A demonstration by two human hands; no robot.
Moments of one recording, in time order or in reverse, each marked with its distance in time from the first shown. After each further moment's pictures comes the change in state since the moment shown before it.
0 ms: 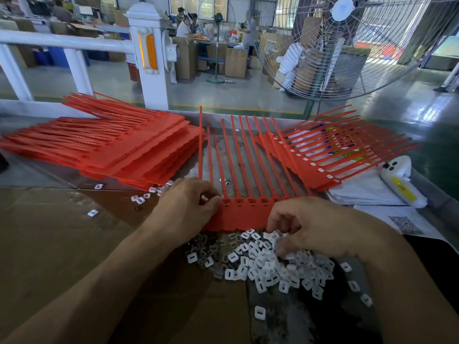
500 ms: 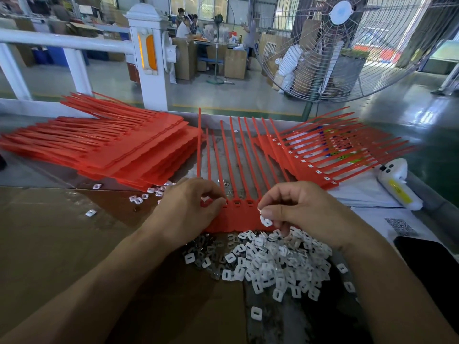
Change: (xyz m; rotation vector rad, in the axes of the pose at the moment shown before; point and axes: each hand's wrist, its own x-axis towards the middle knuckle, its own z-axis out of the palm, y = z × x) left_hand -0.003 0.006 0.000 -0.075 -0.001 0.095; right_hand 0.012 0.010 0.009 0.638 0.184 -0.182
